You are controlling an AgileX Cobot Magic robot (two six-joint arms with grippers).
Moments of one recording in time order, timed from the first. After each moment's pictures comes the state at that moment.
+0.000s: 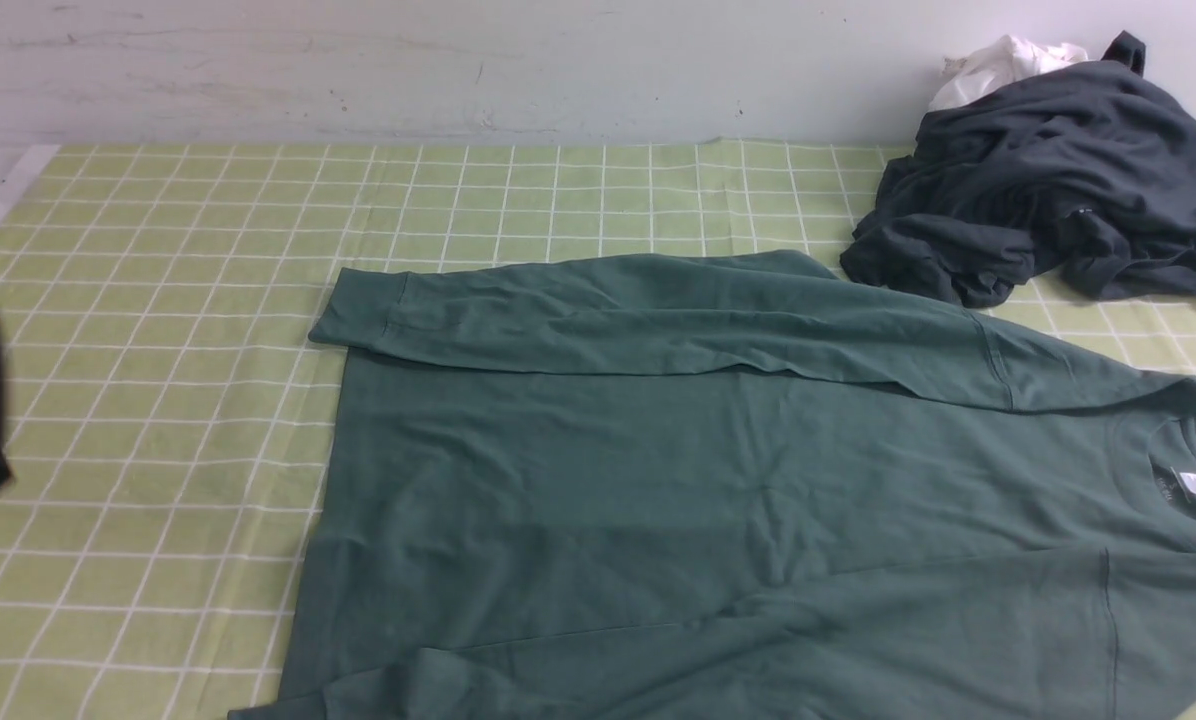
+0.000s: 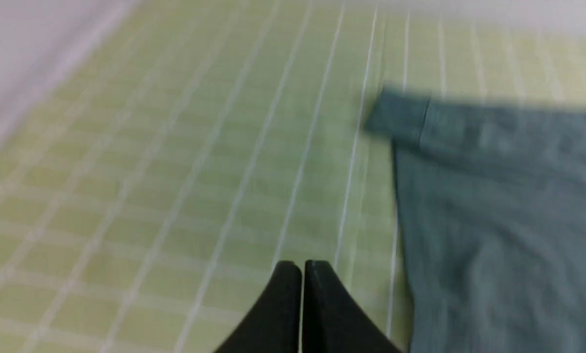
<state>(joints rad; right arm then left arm) 0.04 0.75 -0.57 -0.11 0.58 0.20 -0.01 0.76 -0.58 0.08 0.55 -0.30</state>
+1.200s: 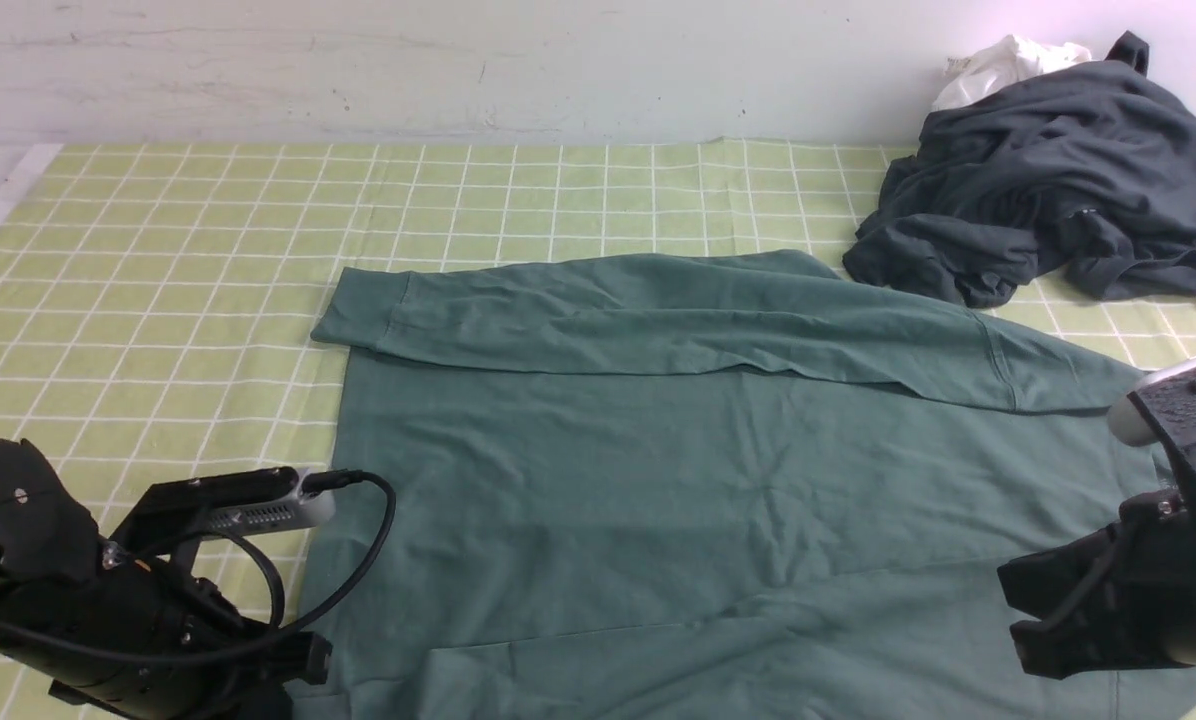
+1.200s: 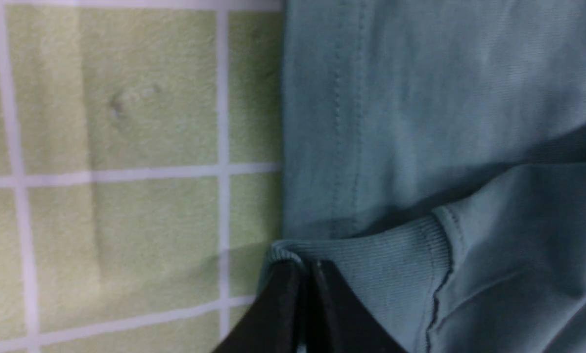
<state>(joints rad) 0.29 1.09 -0.57 0.35 0.56 -0.37 -0.09 1.49 -0.60 -0.51 0.63 0.29</state>
